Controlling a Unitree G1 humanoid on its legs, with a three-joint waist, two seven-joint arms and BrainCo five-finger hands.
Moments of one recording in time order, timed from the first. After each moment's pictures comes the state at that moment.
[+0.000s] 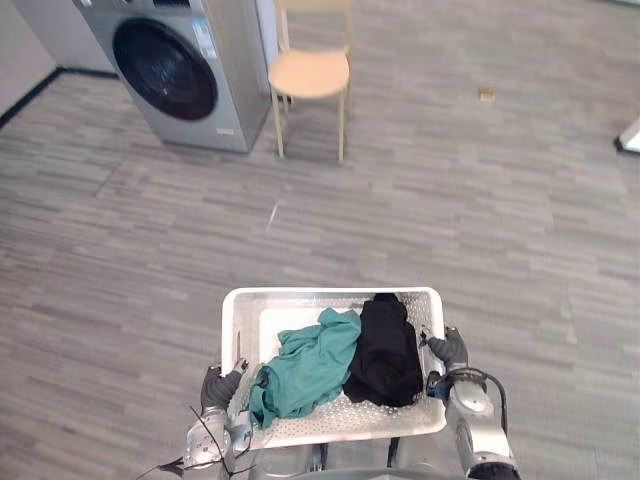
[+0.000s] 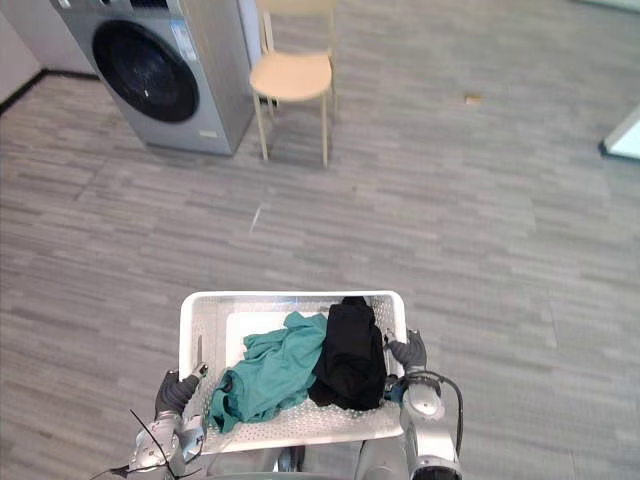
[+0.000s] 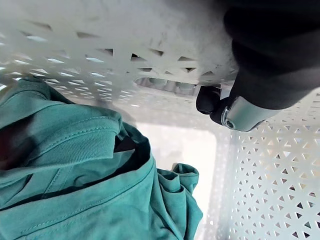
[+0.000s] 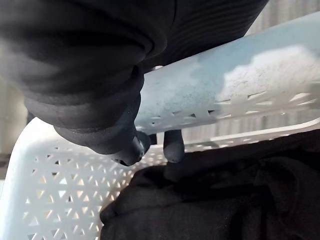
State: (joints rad) left arm 0.38 0.00 0.08 0.02 -0.01 0.11 0.13; right arm 0.19 0.04 -0.10 0.17 -0.02 0.05 -0.10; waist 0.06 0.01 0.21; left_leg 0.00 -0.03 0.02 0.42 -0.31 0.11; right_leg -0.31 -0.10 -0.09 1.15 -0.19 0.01
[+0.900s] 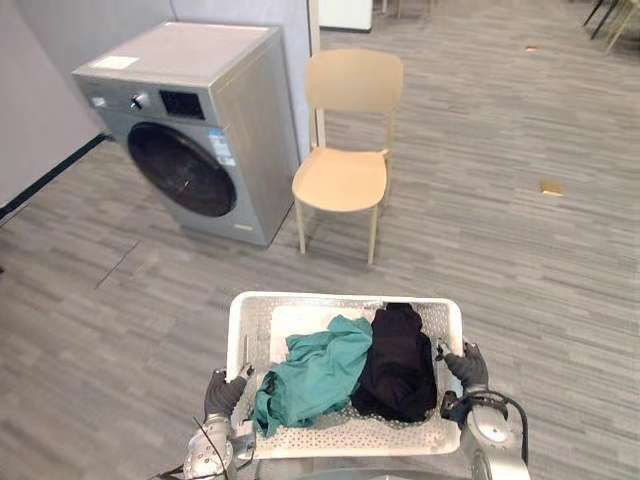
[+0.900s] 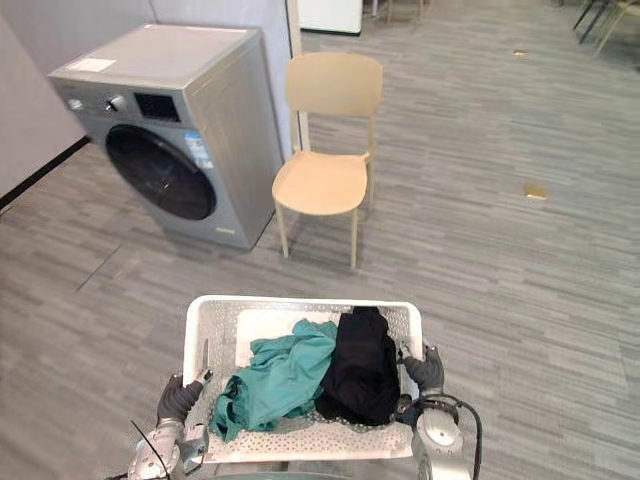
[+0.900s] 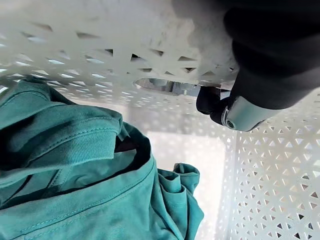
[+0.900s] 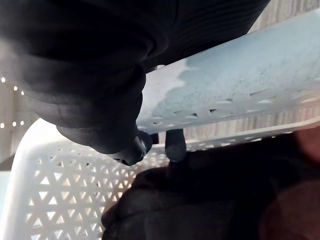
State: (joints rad) left arm 0.45 -0.04 0.07 -0.05 0.03 0.11 0.09; right arm 0.30 0.01 -0.08 0.05 0.03 0.07 -0.13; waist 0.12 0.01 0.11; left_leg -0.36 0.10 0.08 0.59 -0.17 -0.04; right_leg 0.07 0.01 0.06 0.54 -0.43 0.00
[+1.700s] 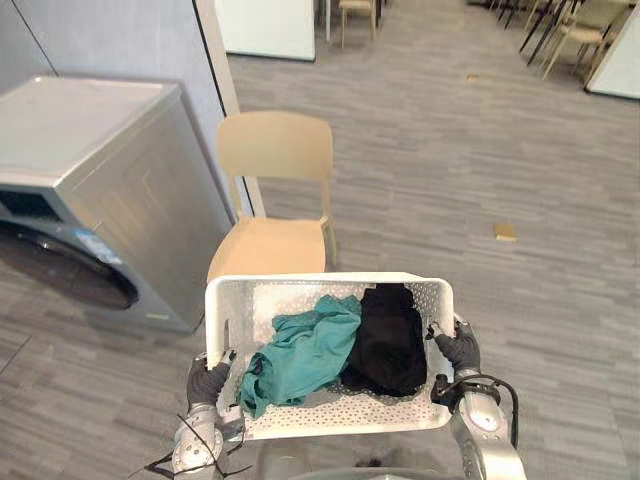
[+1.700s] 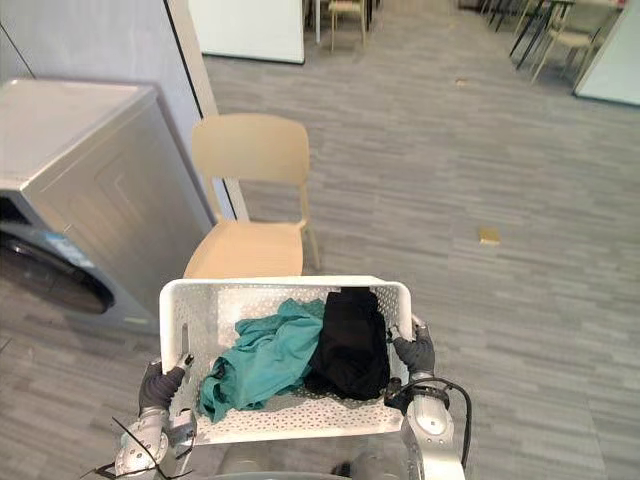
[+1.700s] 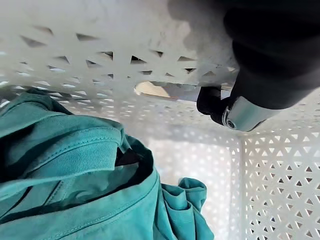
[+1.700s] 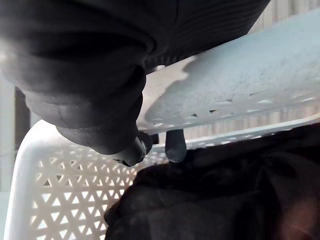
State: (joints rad) left arm 0.44 -0.06 0.15 -0.13 0.02 0.10 0.16; right arm 0.29 0.03 0.00 -0.08 0.03 0.04 -0.13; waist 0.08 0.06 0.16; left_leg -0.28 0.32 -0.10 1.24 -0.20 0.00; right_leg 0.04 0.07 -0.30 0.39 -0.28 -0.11
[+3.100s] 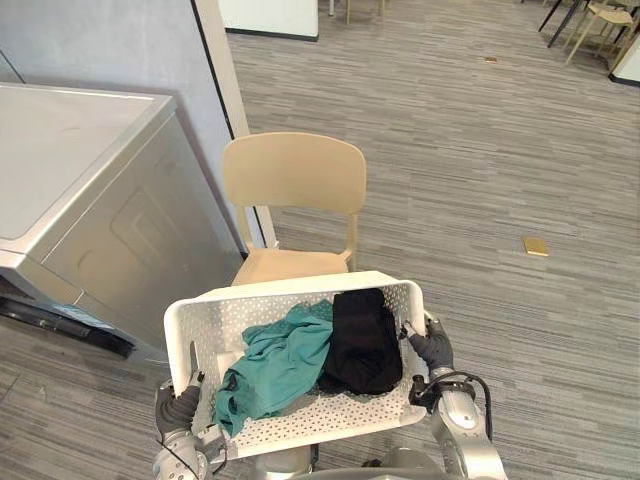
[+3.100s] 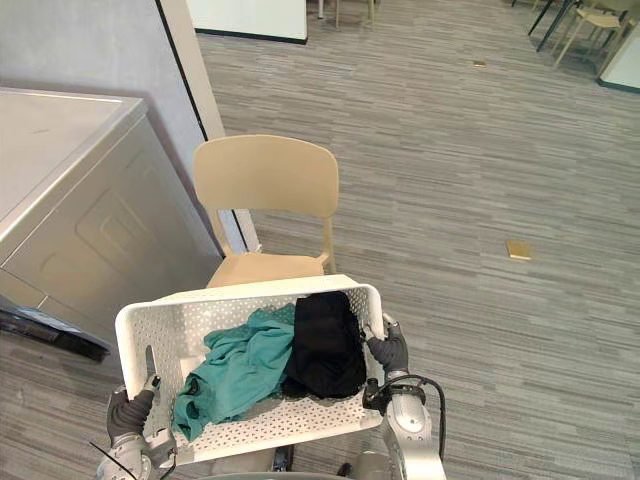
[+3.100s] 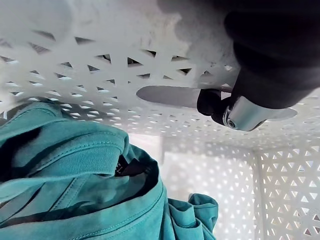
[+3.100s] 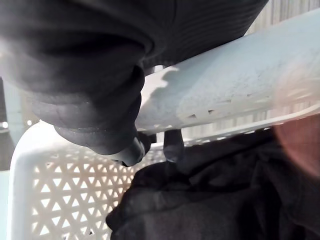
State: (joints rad) left arm 0.51 -0.12 0.25 -0.15 0.03 0.08 0.24; right arm 0.26 0.05 0.09 -0.02 0.04 0.01 -0.09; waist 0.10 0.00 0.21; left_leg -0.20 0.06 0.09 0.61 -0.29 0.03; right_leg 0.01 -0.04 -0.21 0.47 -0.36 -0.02
